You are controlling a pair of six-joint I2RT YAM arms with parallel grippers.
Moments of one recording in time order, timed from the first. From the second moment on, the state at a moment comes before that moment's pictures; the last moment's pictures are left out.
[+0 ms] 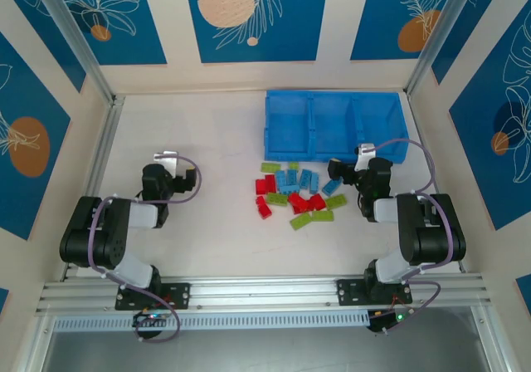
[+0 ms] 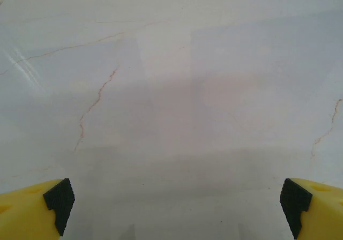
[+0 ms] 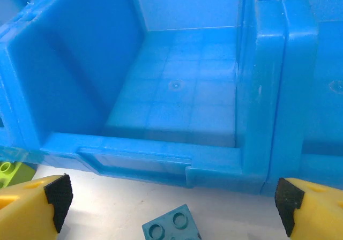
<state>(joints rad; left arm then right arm) -0.08 1.55 0.39 0.72 -0.03 0.06 -0.01 1.52 0.39 0.71 -0.19 0.09</state>
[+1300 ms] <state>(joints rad) -0.45 0.86 0.81 -0.16 0.09 0.01 0.30 1.11 0.87 -0.64 -0.15 0.53</state>
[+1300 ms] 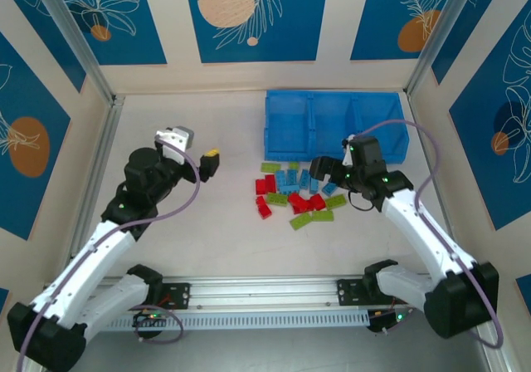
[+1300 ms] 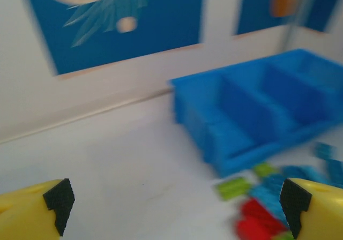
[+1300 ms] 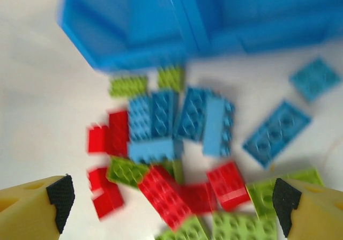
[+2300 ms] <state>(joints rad) -0.54 0.78 0.78 -0.65 0.35 0.32 0.21 1.64 0.96 -0.63 -0.03 0.68</state>
